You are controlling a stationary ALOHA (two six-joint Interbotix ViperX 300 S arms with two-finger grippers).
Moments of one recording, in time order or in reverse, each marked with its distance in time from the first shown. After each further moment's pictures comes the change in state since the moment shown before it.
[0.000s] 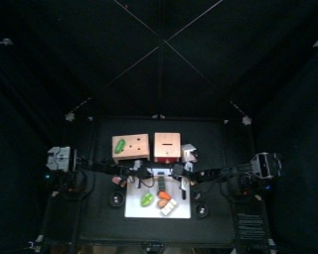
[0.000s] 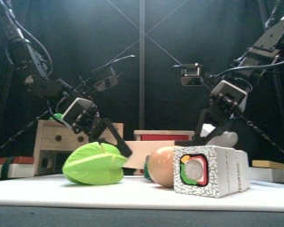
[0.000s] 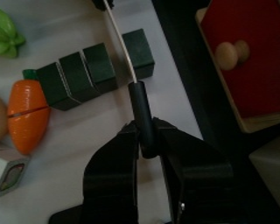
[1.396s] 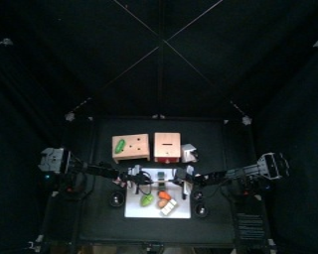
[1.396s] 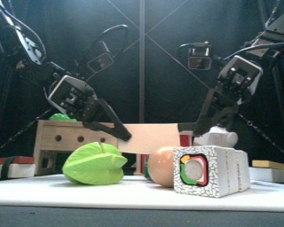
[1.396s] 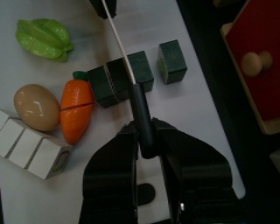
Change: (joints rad) left arm -0.098 -0.023 0.000 0.015 0.003 -0.003; right arm 0.078 -0.034 0.011 0.048 0.008 0.000
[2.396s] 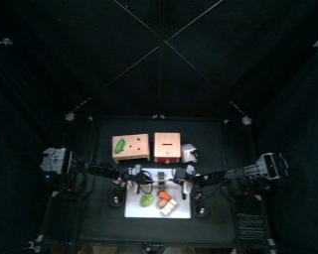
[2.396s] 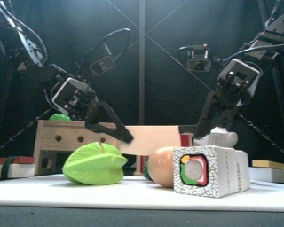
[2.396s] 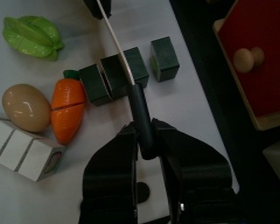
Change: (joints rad) left arm 0.000 -0.005 -0.003 -0.029 0.002 0.002; right arm 0.000 -0.017 -0.003 0.005 0.032 0.000
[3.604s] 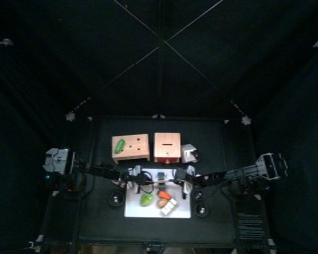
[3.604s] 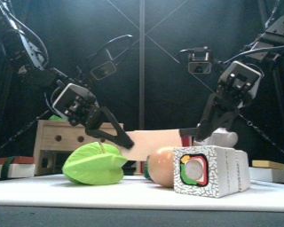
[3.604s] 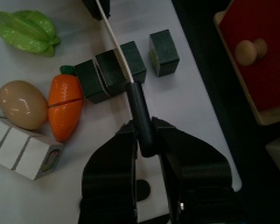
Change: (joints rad) left arm 0.000 0.060 -0.008 -0.034 -0.003 -0.002; right arm 0.000 0.044 0.005 0.026 0.002 0.002
